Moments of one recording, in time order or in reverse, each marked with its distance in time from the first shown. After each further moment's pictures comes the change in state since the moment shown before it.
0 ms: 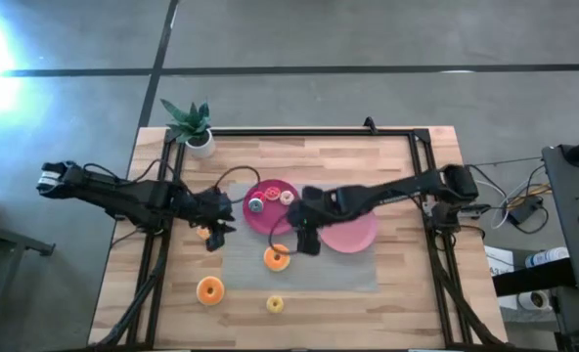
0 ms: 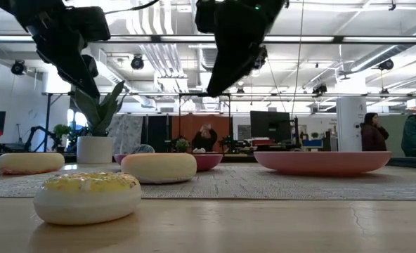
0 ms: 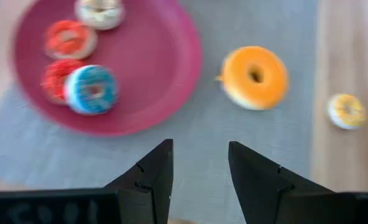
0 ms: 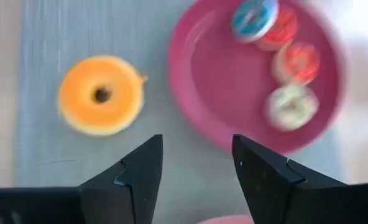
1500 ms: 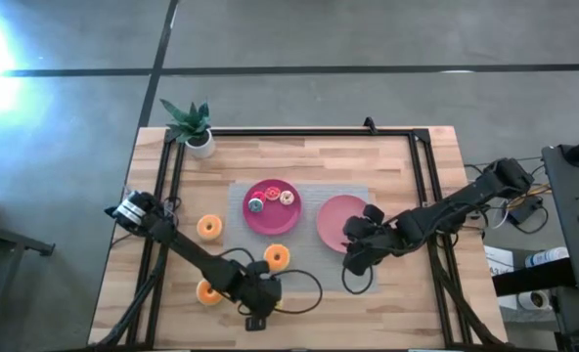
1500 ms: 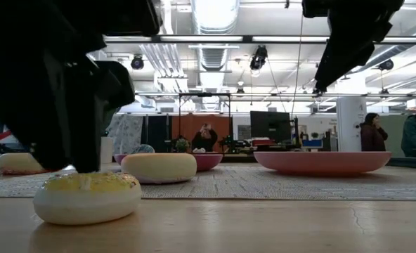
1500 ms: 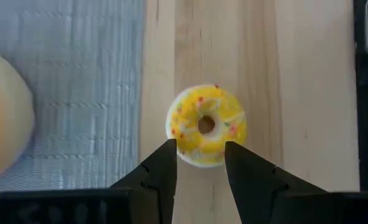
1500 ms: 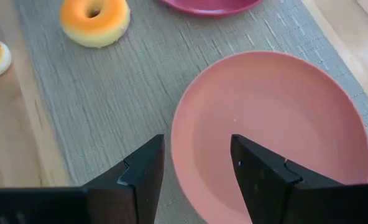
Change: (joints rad) left arm -0.437 0.940 0.557 0.179 -0.007 -0.209; right arm 0.340 -0.437 -0.464 -0.069 0.281 0.622
